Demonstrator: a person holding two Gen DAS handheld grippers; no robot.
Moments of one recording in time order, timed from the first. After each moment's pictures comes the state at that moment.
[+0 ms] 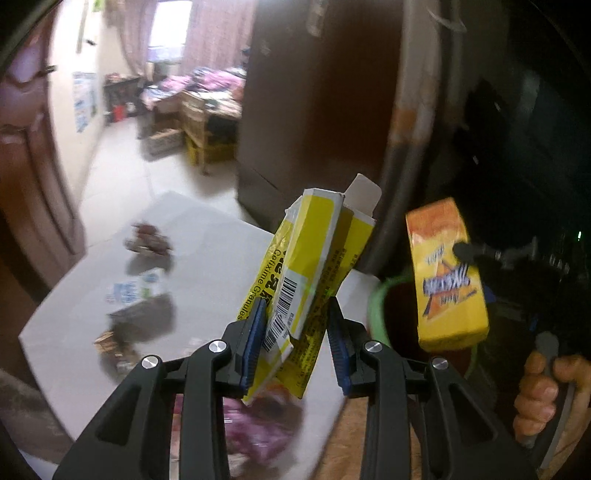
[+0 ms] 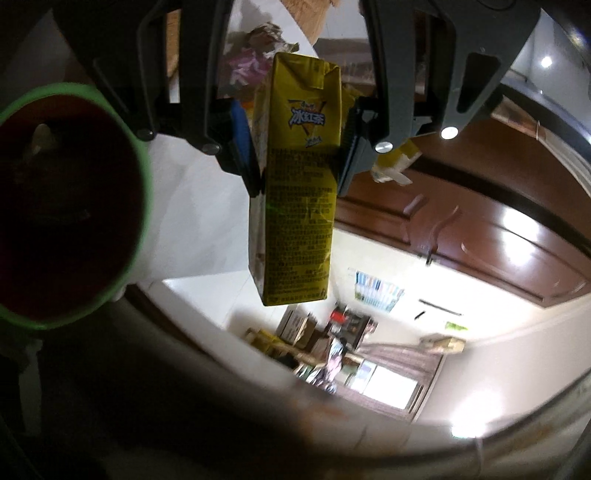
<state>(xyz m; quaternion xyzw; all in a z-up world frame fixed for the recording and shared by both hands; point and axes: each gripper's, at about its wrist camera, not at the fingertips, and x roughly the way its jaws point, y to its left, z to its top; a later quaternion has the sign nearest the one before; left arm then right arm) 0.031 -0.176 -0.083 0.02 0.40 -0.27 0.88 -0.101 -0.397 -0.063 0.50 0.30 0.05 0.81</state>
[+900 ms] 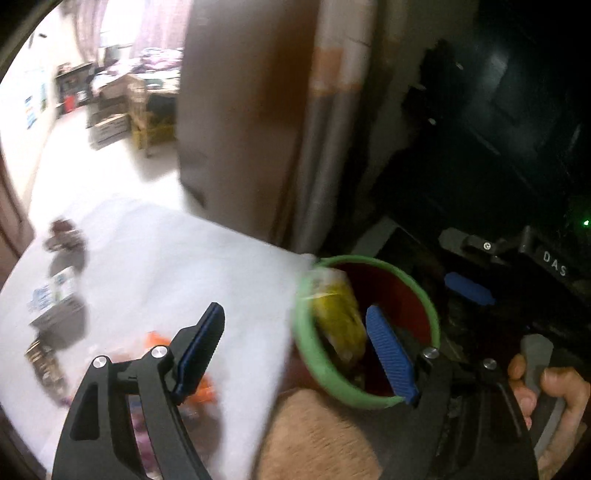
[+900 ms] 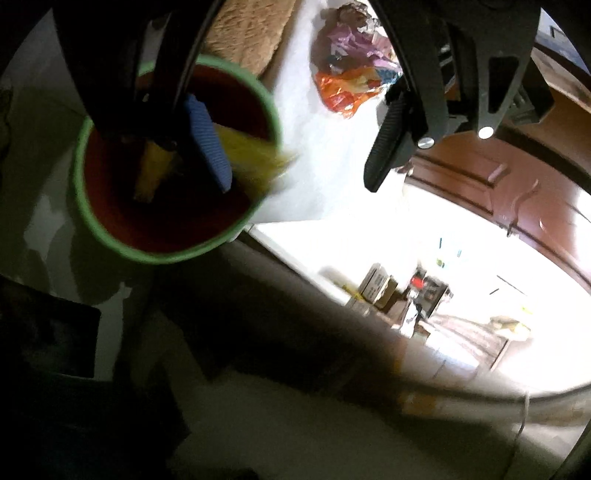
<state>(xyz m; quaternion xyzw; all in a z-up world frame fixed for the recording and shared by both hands) 0.030 -0.246 -0.101 0.02 0.43 -0.33 0.84 -0.131 -0.444 -0.063 0.41 0.32 -0.12 0.85</state>
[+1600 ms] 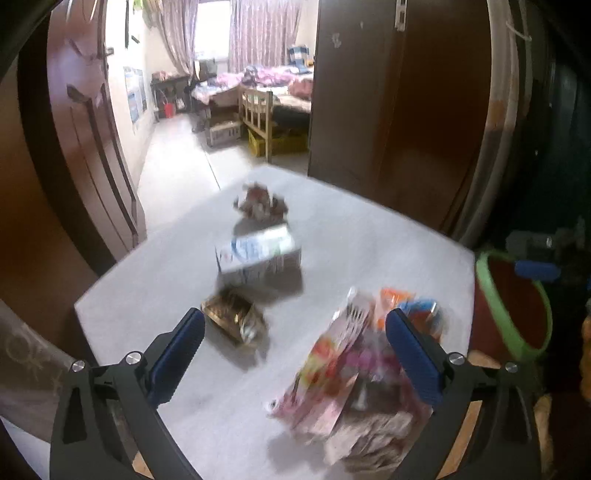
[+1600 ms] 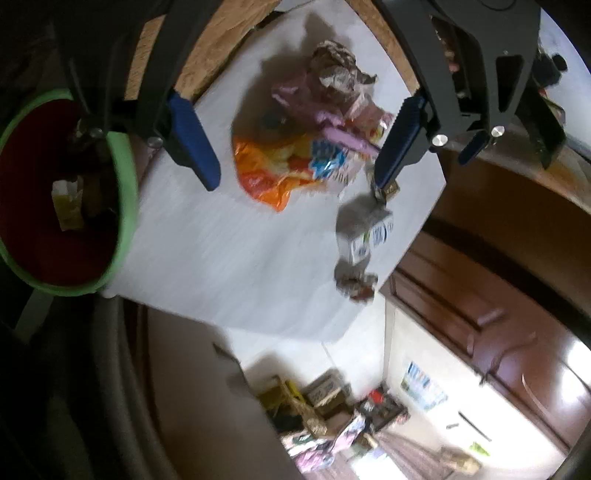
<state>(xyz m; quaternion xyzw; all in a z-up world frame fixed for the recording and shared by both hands) 0.044 -0.039 -0.135 0.05 0.40 -0.16 0.90 -0.039 -0.263 -0.072 0.26 0.47 0.02 0.84</state>
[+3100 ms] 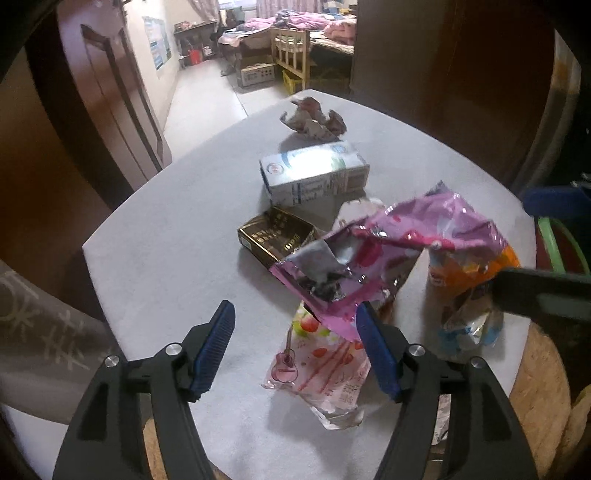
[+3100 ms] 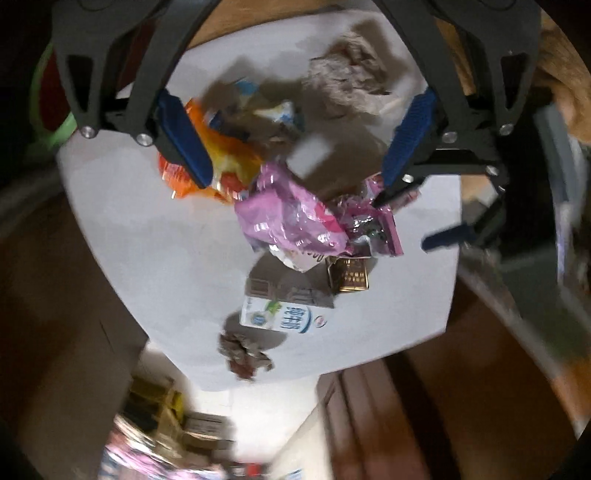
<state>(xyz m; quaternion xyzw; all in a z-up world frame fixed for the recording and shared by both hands) 0.062 -0.009 -0.188 0.05 0.50 -0.09 0.86 0.024 -0.096 -0.096 -0.10 0.54 0.17 0.82</state>
